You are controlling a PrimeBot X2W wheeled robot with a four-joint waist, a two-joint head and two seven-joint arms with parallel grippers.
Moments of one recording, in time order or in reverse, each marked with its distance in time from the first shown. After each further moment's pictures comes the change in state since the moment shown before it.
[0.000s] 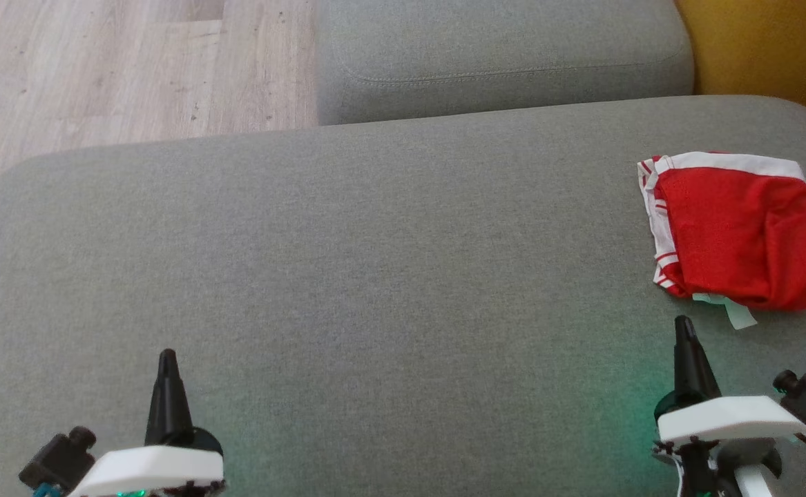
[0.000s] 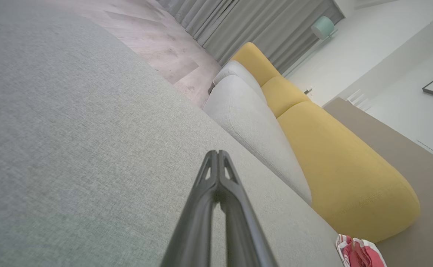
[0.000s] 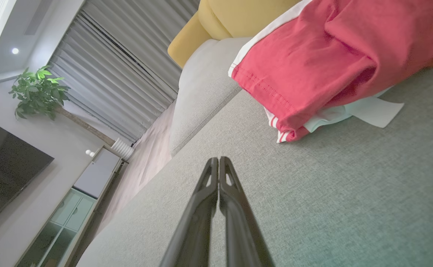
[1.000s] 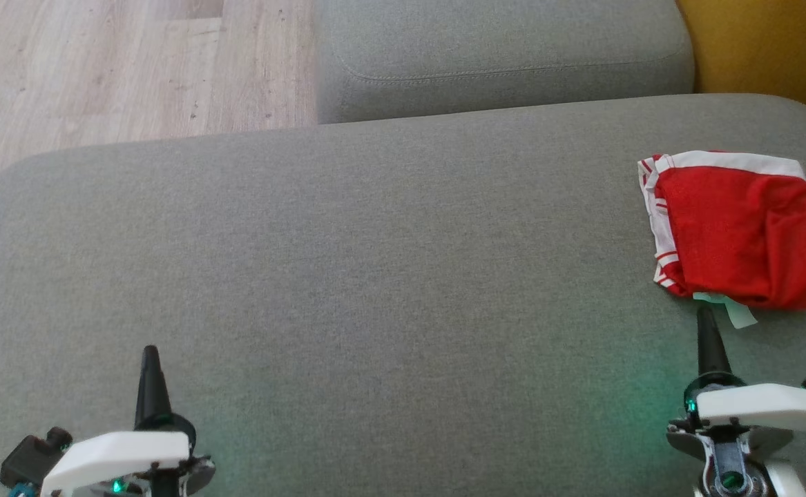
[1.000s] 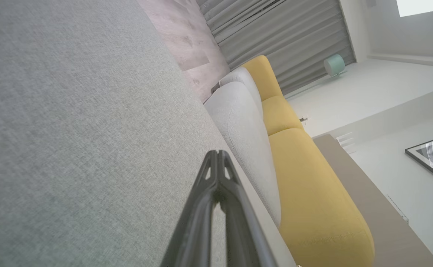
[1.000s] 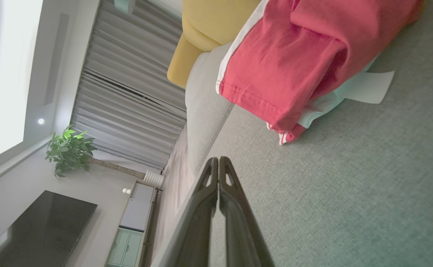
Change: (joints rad) left arm -0.037 0.000 0.045 0.009 -0.293 0.000 0.087; right arm -0.018 0.000 -0.052 -0.027 0.318 0.000 0.083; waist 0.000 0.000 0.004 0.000
